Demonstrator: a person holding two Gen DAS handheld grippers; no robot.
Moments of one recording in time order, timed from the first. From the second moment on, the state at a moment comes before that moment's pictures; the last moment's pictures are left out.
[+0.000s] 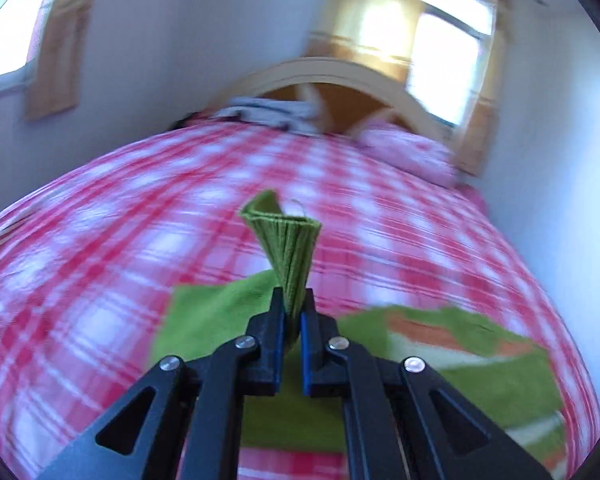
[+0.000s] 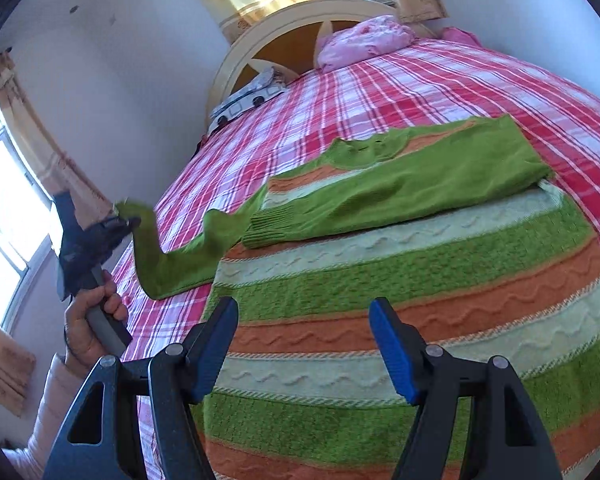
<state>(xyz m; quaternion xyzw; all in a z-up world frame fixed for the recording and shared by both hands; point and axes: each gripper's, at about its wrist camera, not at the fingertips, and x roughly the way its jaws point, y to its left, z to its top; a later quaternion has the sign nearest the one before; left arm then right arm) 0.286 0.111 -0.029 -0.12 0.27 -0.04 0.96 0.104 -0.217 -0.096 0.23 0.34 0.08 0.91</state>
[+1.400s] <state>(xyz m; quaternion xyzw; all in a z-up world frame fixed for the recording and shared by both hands) 0.187 0.060 -0.134 -0.08 0.37 -0.01 0.93 0.276 -0.157 -0.138 0.09 0.40 0.06 0.91</state>
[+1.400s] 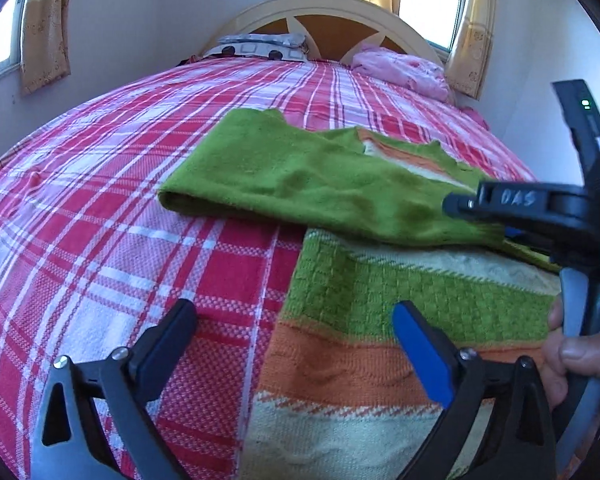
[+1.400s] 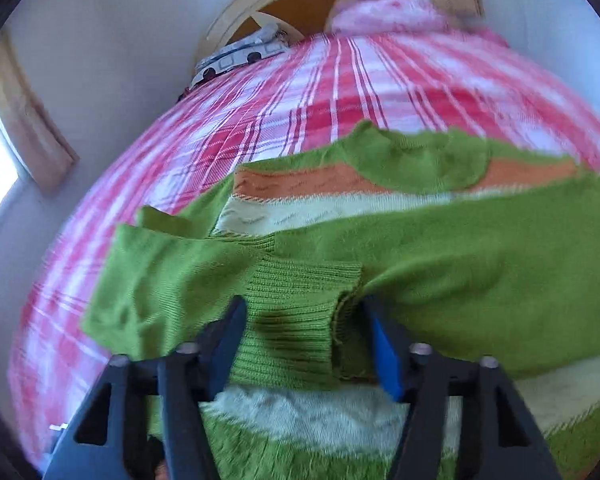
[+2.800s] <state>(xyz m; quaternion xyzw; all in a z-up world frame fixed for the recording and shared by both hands) 0.199 0.059 -0.135 -0.08 0.37 -0.02 0.93 0.309 -0.271 -0.118 0.20 0.40 0.05 0.89</state>
